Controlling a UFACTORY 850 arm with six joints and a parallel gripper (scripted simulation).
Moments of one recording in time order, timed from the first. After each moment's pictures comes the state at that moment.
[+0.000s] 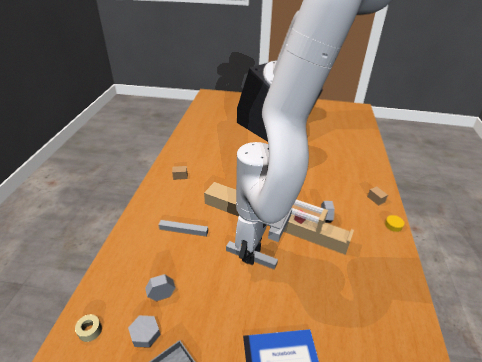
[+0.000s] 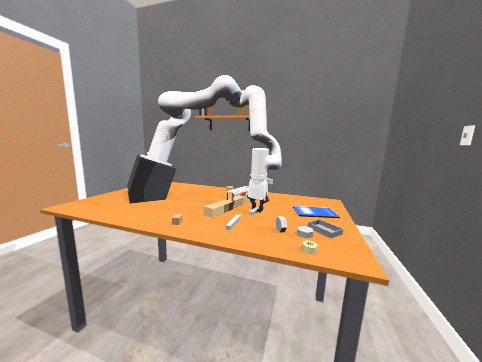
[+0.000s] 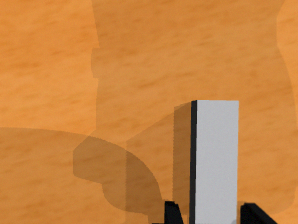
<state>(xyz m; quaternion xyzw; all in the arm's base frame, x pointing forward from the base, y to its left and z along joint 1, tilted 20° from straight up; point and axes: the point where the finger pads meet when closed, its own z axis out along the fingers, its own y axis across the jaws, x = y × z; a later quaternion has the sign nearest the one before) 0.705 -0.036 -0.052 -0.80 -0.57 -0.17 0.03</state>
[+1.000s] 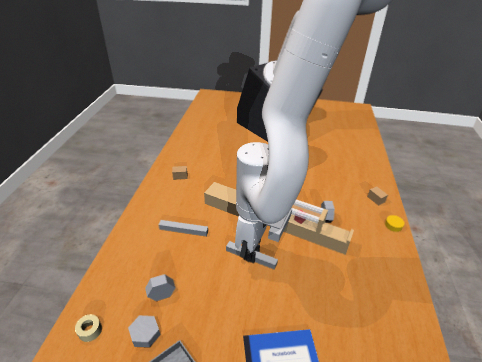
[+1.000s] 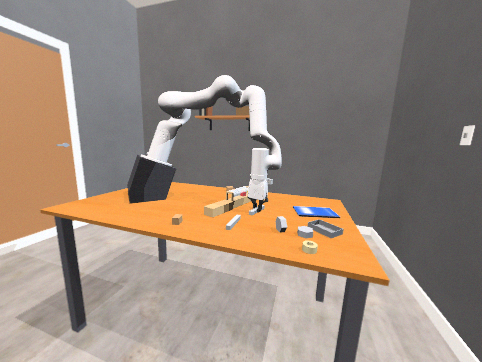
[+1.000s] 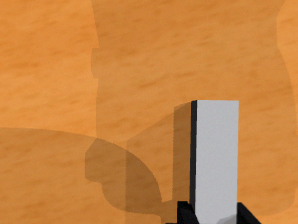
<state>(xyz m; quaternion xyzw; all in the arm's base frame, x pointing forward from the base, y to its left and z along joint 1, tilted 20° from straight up) 0.706 -0.036 -0.052 -0.80 -0.57 -0.17 0.03</state>
